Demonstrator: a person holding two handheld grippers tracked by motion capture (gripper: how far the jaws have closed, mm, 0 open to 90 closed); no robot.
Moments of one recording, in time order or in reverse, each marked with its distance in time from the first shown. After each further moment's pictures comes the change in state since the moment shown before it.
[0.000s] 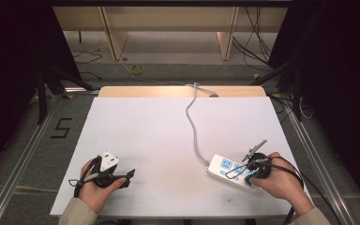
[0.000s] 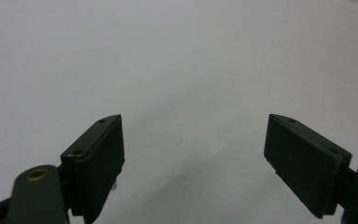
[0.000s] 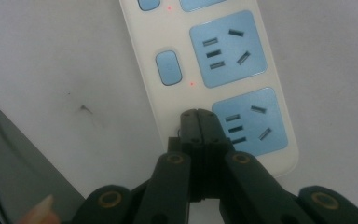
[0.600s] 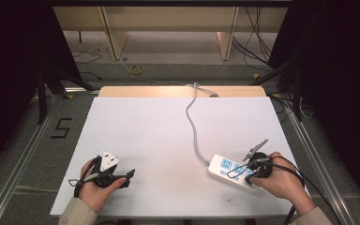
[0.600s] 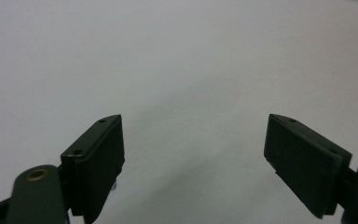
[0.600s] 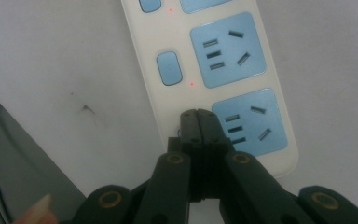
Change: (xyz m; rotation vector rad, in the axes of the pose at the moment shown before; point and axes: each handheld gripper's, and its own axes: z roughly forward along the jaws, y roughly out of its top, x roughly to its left) left arm 0.001 0.000 0.001 0.001 0.000 0.001; right arm -0.003 -0.001 -0.001 -0.012 0.020 -0.008
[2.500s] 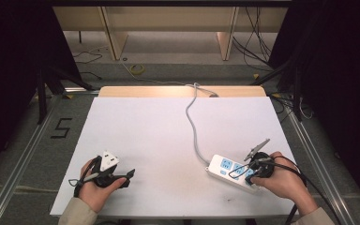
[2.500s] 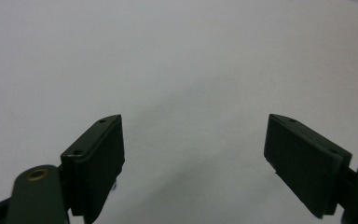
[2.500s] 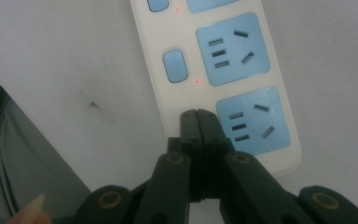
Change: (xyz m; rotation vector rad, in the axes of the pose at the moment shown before) left arm 0.000 0.000 0.000 0.002 -0.001 -0.001; right arm -0.001 -0.002 -0.003 -0.008 0.022 -0.015
